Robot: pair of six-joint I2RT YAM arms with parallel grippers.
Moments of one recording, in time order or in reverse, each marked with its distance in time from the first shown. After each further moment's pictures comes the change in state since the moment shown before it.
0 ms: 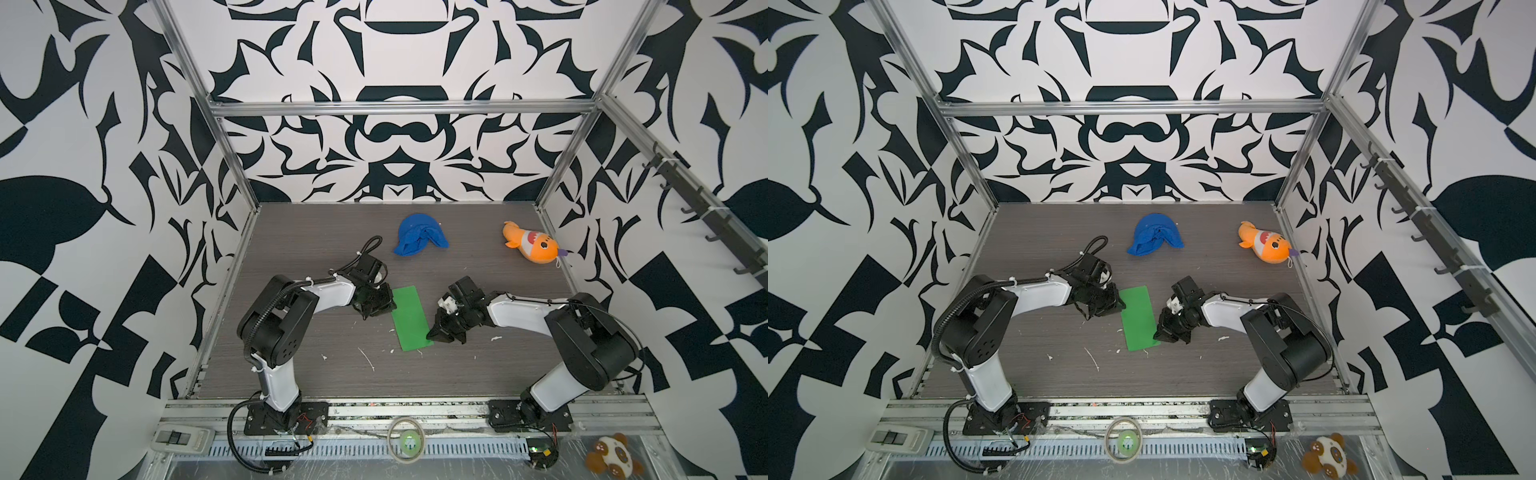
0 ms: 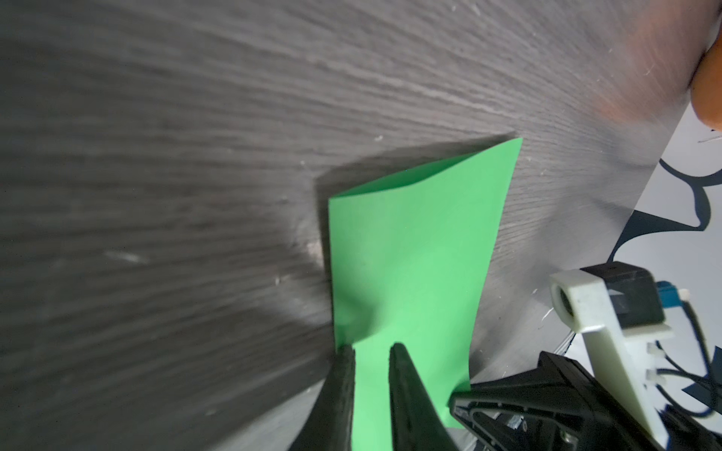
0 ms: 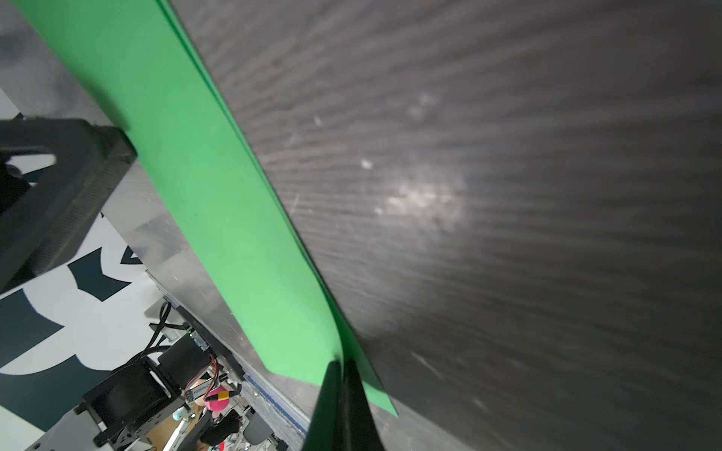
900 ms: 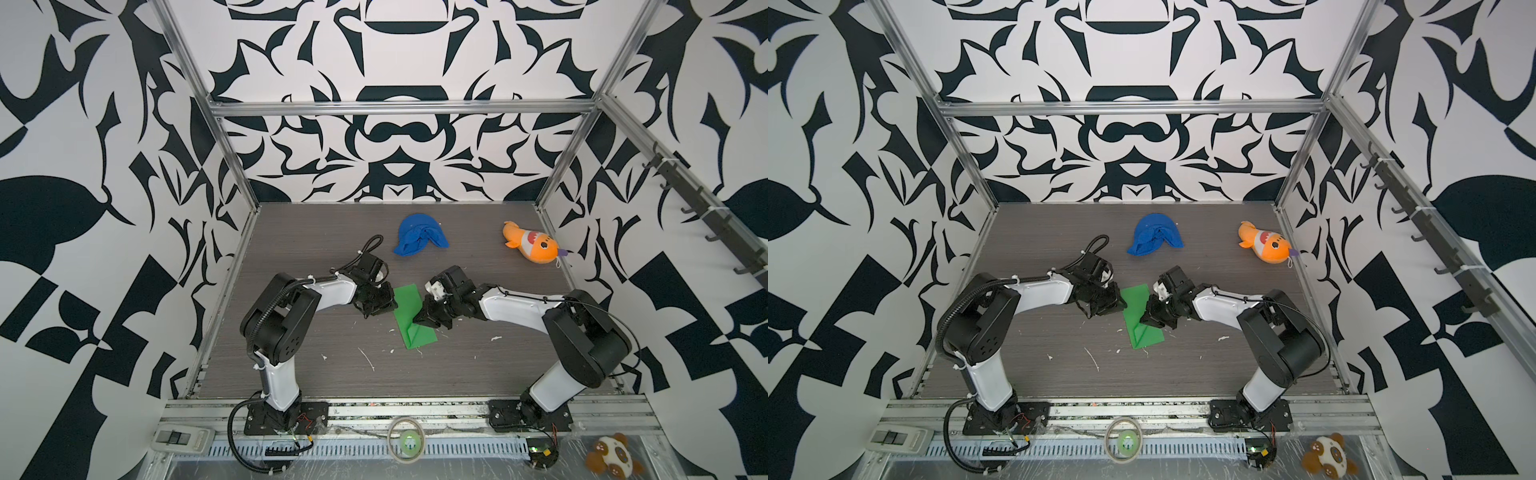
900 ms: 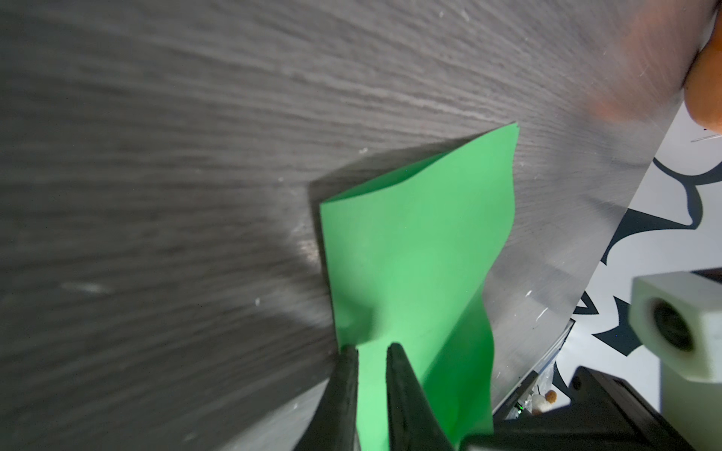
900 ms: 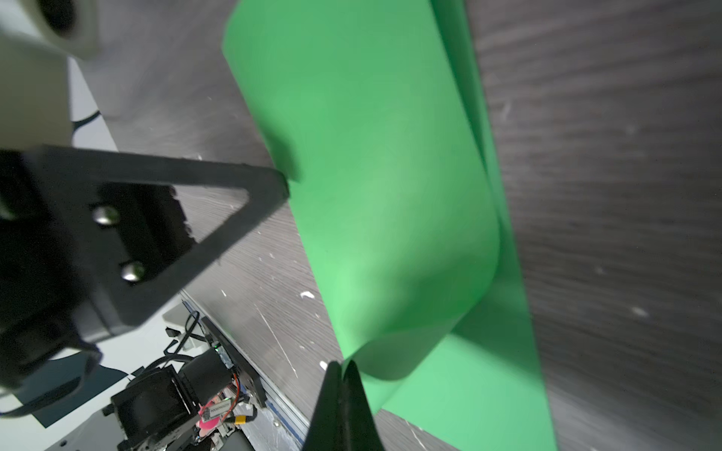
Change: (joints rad) left arm -0.003 0.022 0.019 0.003 0.010 -0.001; right arm 0.070 0.031 0.108 0.139 0.045 0.037
